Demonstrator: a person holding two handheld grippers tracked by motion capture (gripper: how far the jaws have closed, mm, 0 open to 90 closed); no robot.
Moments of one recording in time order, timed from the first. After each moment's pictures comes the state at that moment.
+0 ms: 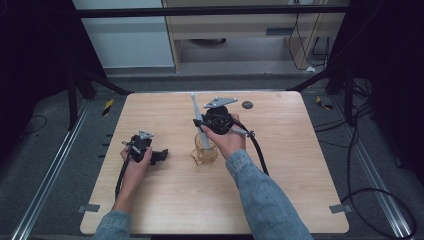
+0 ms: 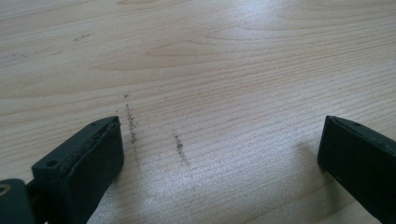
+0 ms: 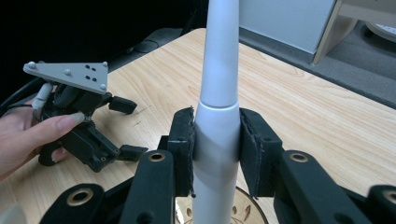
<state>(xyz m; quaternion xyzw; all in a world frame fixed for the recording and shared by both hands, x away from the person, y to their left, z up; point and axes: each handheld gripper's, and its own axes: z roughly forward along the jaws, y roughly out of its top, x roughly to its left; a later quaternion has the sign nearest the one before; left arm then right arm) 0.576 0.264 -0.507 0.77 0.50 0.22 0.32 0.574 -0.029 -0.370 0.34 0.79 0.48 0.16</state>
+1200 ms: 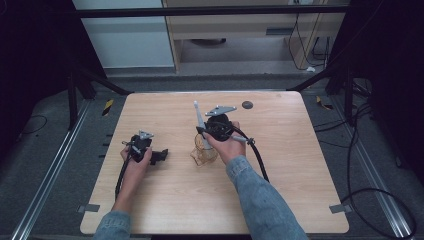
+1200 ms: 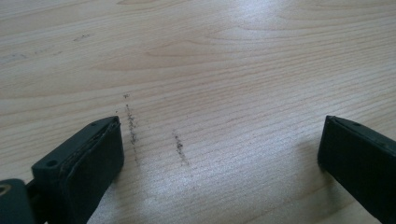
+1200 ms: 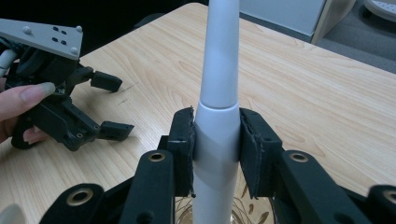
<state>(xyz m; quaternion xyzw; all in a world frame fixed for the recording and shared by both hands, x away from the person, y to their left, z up) 0.576 0.264 -0.507 0.77 0.50 0.22 0.32 0.577 -0.031 -0.405 0.36 0.80 0.46 0.16</state>
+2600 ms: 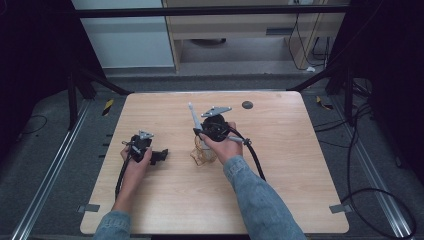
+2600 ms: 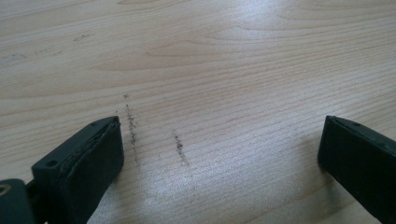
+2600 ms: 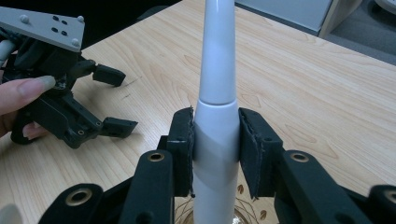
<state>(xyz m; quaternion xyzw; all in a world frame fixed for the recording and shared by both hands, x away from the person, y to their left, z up) 0.576 0.264 -0.507 0.77 0.50 0.22 0.32 0.580 -0.021 -0.409 0.35 0.81 0.45 0.15</state>
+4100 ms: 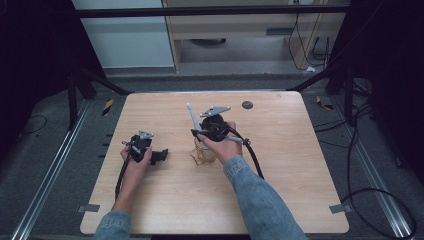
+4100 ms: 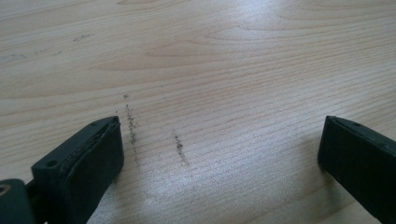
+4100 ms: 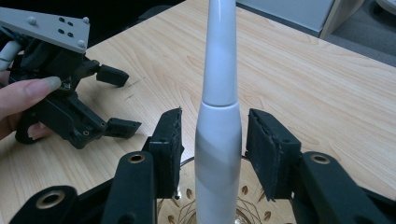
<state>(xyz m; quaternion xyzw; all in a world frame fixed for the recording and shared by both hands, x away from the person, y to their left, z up) 0.576 0.264 -0.507 0.77 0.50 0.22 0.32 0.578 -0.018 -0.406 0.35 0.81 0.45 0.15</state>
